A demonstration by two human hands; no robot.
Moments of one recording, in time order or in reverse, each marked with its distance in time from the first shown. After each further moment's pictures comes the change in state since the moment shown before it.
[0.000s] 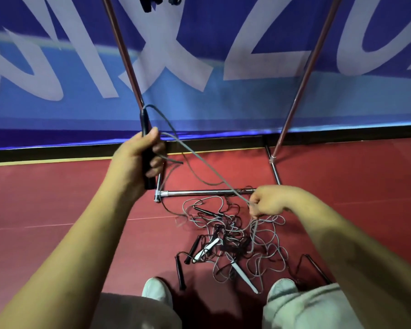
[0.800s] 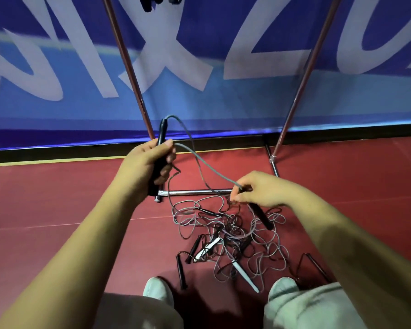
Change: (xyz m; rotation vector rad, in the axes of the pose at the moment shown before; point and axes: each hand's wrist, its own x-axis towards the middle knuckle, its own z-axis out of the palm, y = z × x) left_hand 0.000 -0.010 -0.002 0.218 -0.017 -0.009; right_hand -0.001 -0.015 -0.002 0.342 0.204 -0.244
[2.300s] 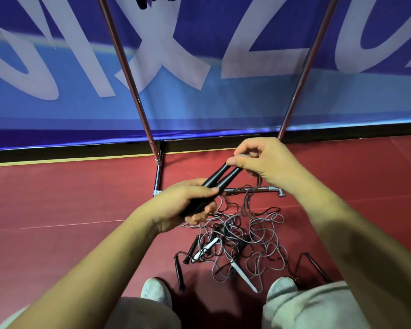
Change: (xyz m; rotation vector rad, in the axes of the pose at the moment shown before) left_hand -0.021 -0.042 0.045 0.011 -0.520 -0.388; right_hand -0.013 -0.028 -0.027 0.364 0.451 -0.318
